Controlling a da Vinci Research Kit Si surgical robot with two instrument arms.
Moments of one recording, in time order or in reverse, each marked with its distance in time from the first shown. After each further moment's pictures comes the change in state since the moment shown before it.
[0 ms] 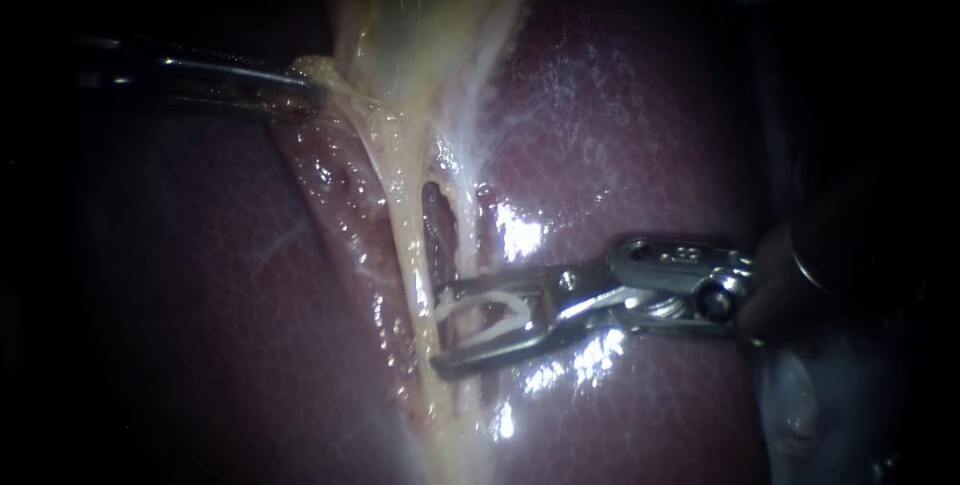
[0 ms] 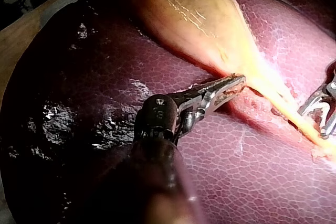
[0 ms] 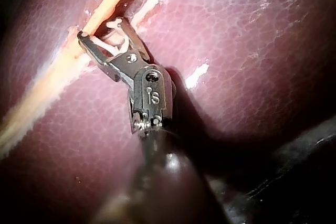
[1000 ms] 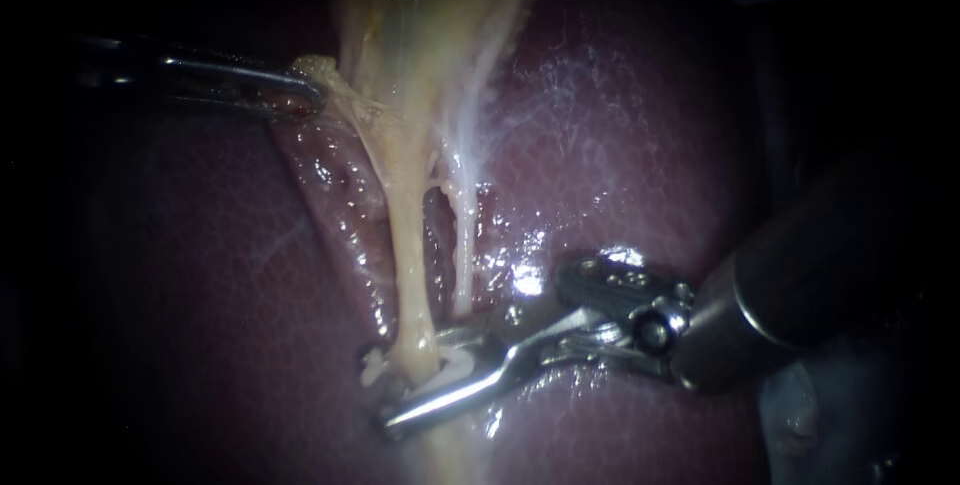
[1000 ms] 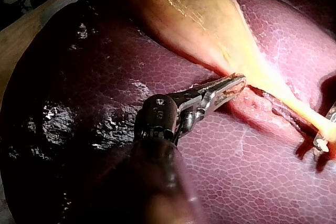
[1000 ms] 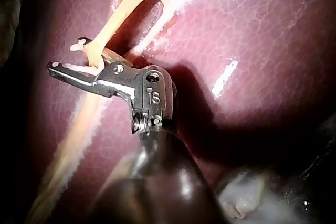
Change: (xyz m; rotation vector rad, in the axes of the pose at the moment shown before) right arm 0.004 -0.006 0.003 0.319 0.144 0.097; left arm 0.000 0.000 0.000 -0.001 0.000 0.000
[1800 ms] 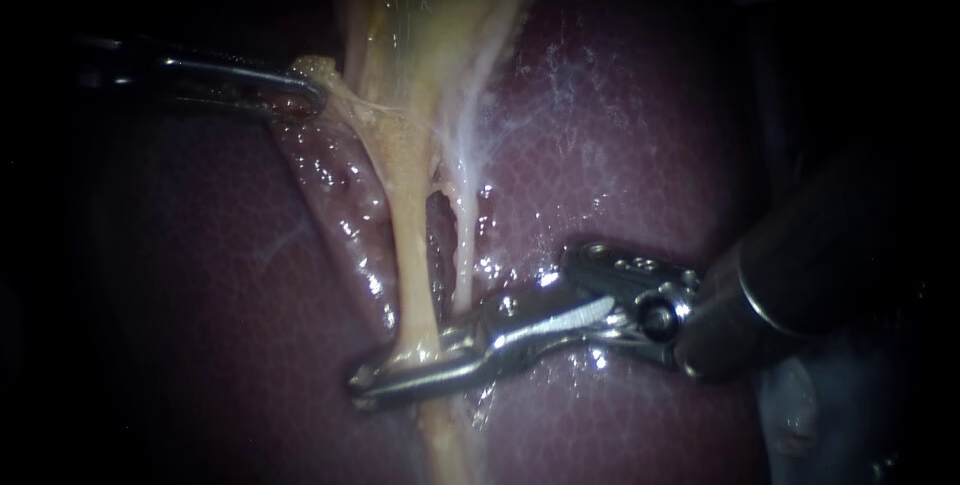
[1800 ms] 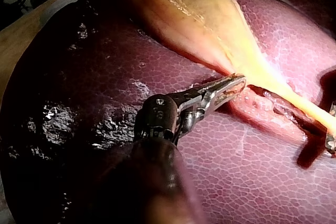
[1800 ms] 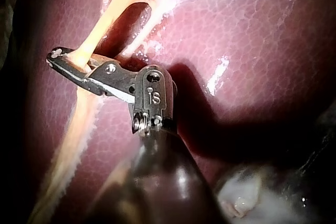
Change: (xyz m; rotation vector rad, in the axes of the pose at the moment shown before) right arm 0.000 0.001 -0.001 -0.007 0.003 -0.001; left arm 0.000 0.000 0.000 0.000 0.000 0.000
